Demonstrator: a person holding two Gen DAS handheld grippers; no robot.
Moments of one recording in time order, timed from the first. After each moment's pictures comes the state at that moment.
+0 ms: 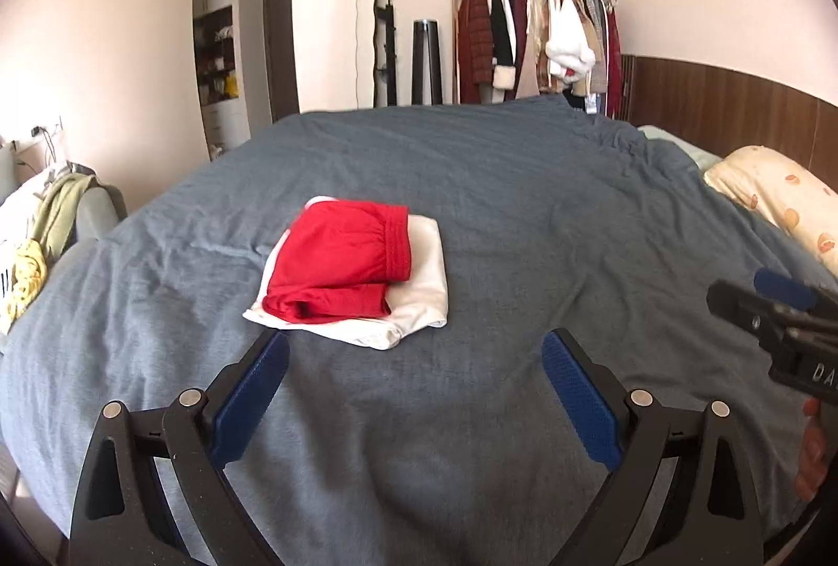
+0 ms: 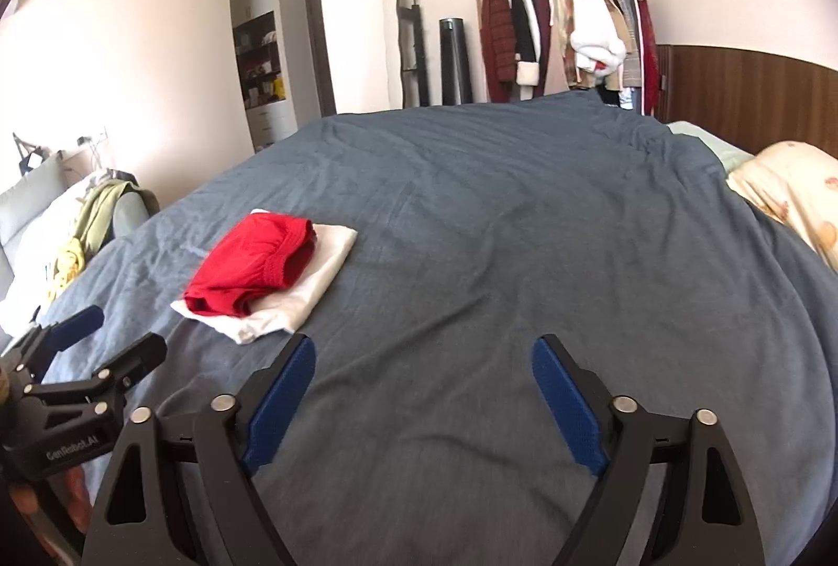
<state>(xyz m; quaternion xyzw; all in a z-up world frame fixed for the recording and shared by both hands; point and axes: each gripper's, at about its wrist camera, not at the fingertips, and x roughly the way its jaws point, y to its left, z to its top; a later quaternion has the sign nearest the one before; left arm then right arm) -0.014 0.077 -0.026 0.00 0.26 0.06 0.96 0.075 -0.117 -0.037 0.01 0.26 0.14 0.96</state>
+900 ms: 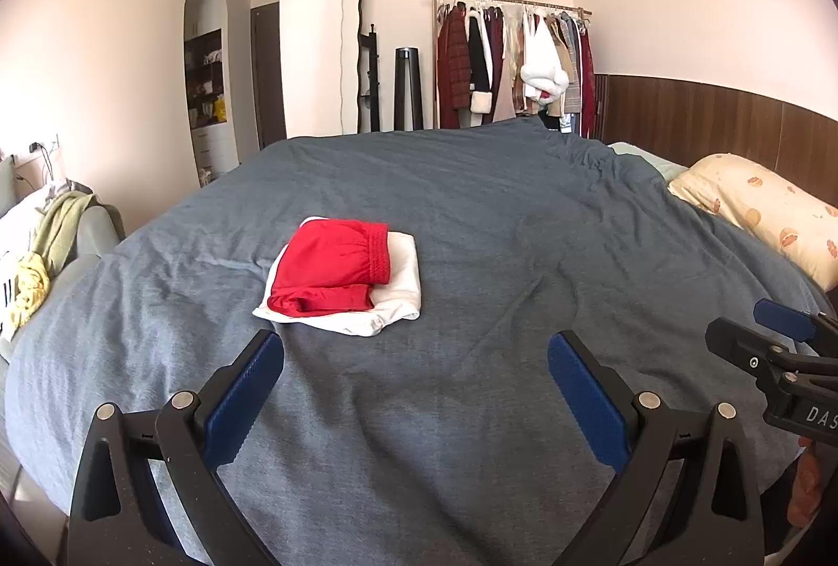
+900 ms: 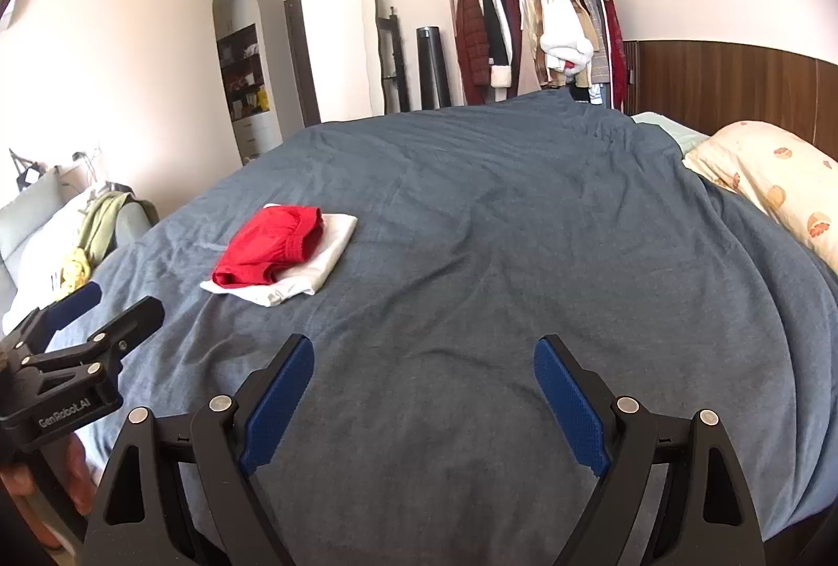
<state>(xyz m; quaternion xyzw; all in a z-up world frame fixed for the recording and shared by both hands) -0.082 0.057 -0.005 0.01 0.23 0.03 0.97 -0.021 -0.136 -0.027 0.02 0.26 0.11 0.96</state>
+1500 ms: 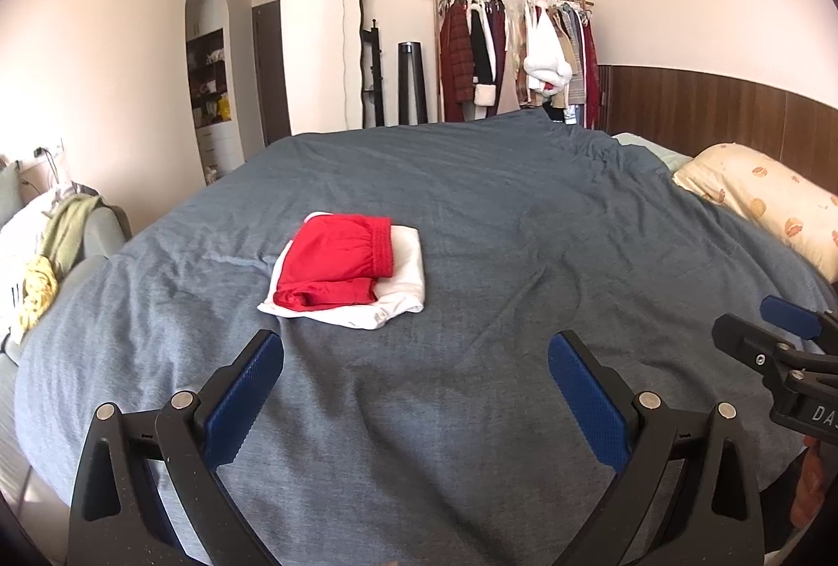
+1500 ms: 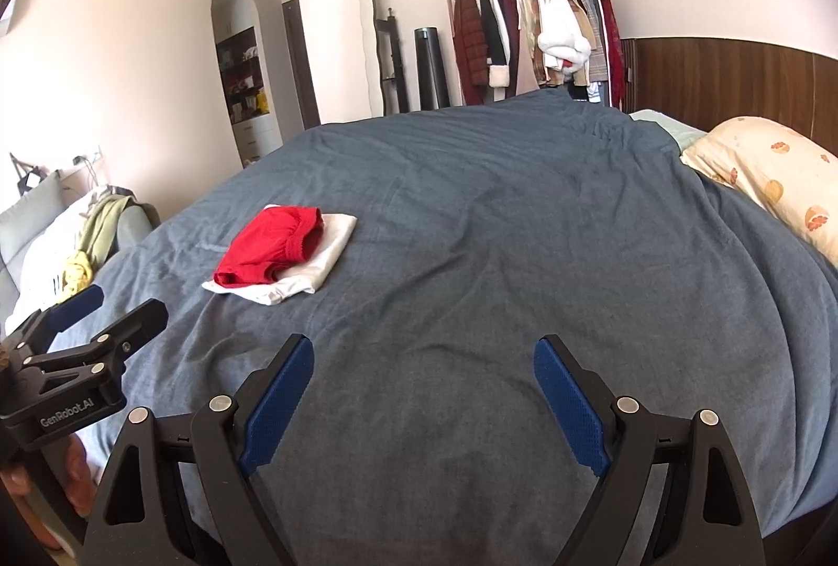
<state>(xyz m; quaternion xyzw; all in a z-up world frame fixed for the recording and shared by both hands) -0.084 0.052 -0.005 0.02 0.24 0.04 0.97 -0.027 -0.137 -0.026 0.03 0.26 0.11 0.96</state>
